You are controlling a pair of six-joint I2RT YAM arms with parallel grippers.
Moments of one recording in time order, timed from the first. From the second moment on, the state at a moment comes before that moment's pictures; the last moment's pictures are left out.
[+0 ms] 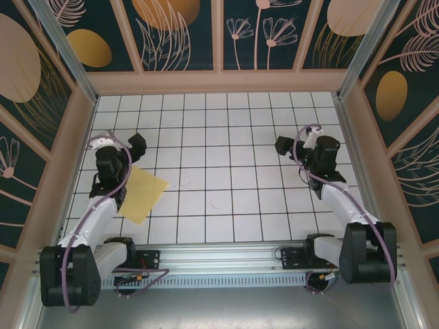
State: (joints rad) left arm 0.00 1.05 0.49 0.20 -0.03 -0.58; right arm 0.07 1.15 0.56 0.17 -0.36 0.40
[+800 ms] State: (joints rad) left arm -0.18 1.37 0.53 -0.13 0.07 -0.69; right arm 0.42 1.21 0.67 -0.10 -0.15 0.49
